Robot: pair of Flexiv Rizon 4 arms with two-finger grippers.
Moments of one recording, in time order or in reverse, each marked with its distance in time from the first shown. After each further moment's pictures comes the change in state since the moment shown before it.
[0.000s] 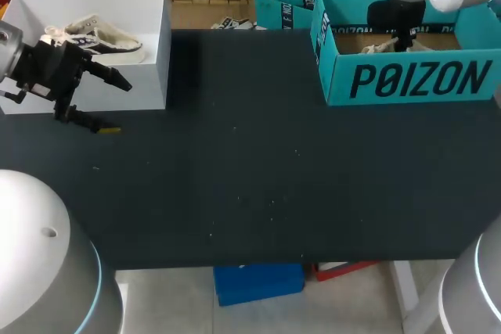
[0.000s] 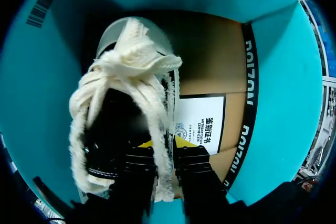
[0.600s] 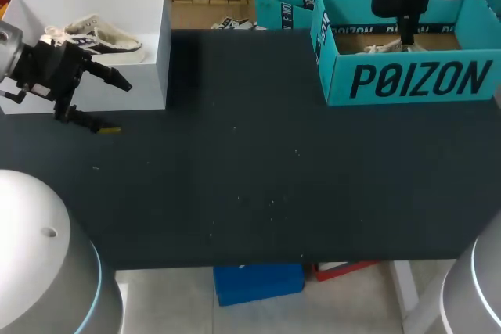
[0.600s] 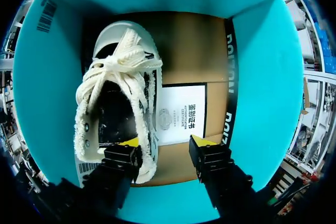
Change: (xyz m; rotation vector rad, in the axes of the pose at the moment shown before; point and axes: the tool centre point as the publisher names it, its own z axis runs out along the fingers) left arm 0.000 0.000 0.000 0.000 0.000 0.000; right arm -0.020 -0.016 -0.031 0.038 -0.034 0.021
